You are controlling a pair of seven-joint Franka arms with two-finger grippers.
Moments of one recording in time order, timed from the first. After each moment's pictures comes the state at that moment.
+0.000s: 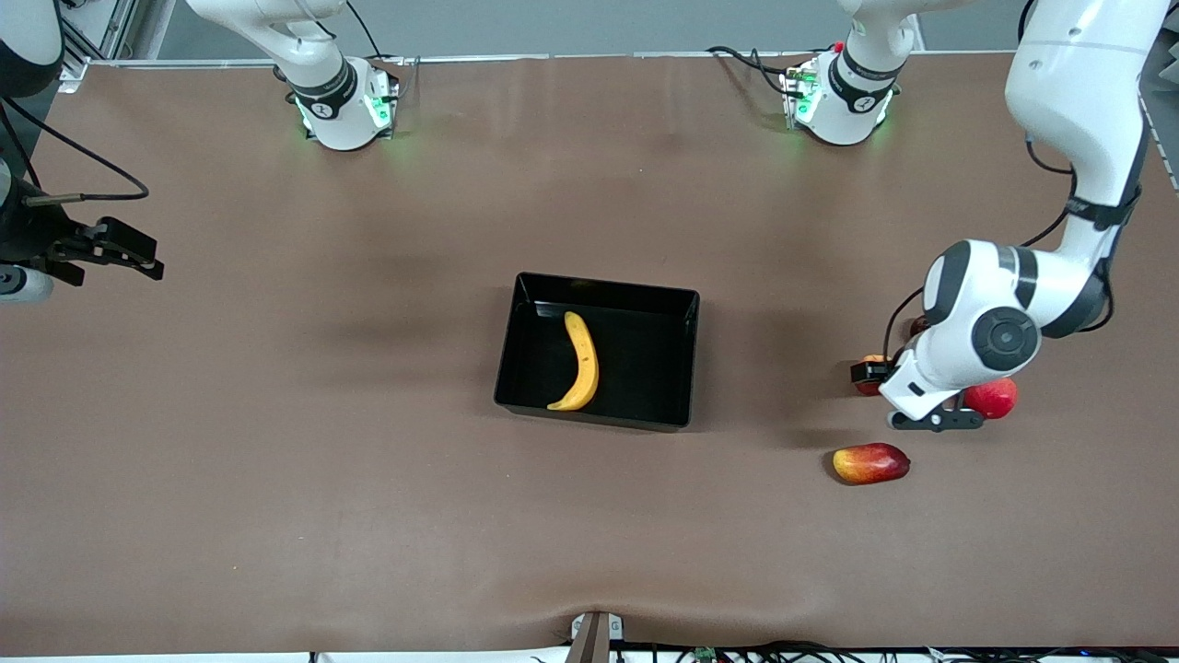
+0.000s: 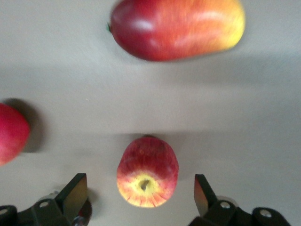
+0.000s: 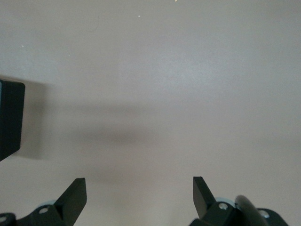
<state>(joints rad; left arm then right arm) 0.14 0.45 -0.26 -1.85 0.25 2.18 -0.24 0.05 0.03 -0.09 -1.60 0.01 1.62 -0.10</state>
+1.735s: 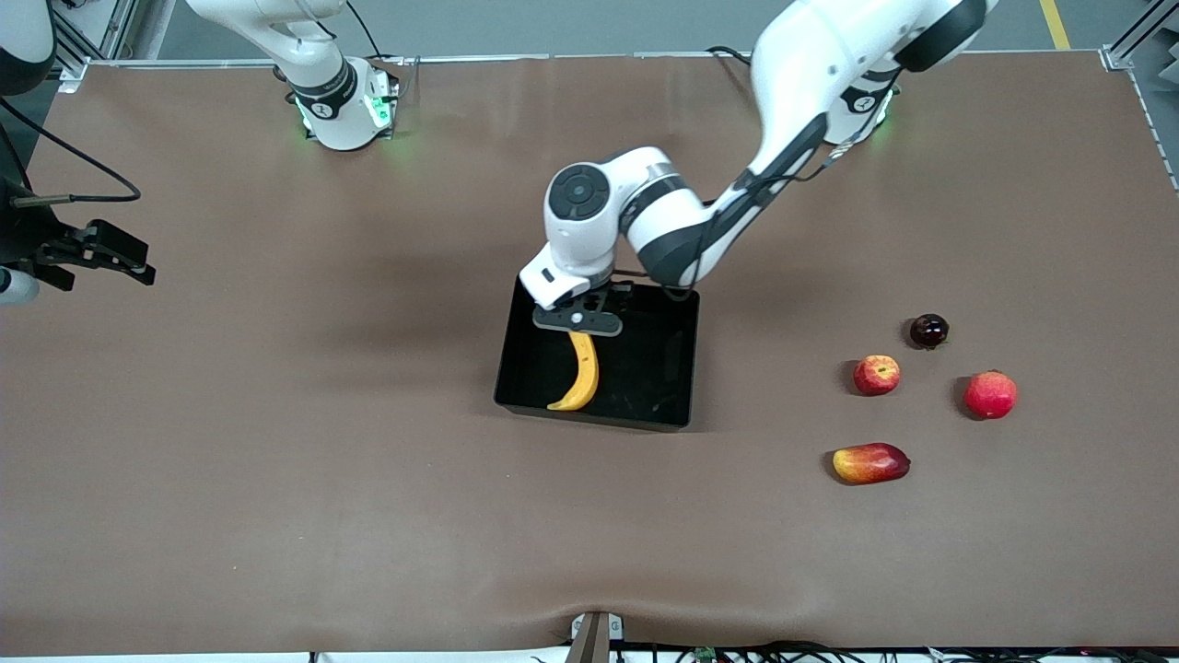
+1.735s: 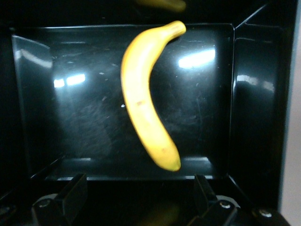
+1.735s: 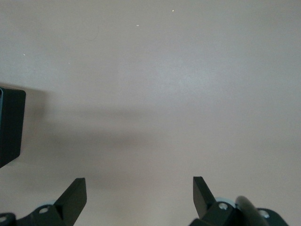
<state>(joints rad) -0.49 0.79 -0.49 -1.40 0.41 2.11 -0.91 0.05 0.04 -0.09 -1.58 0.01 1.63 -0.10</state>
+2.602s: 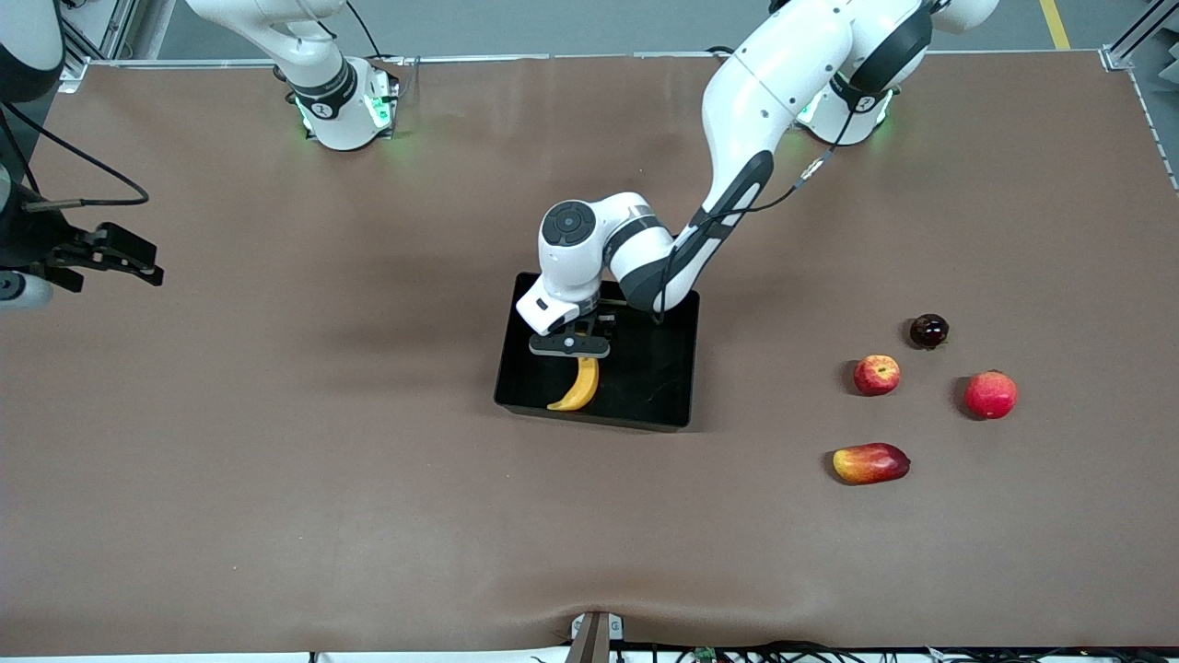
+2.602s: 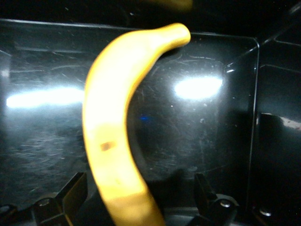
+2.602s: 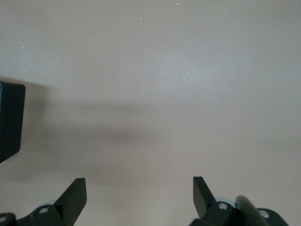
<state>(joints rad) -0.65 0.91 -0.27 -1.39 0.41 2.37 -1.04 0.06 0.06 -0.09 -1.58 0.01 1.62 -0.10</state>
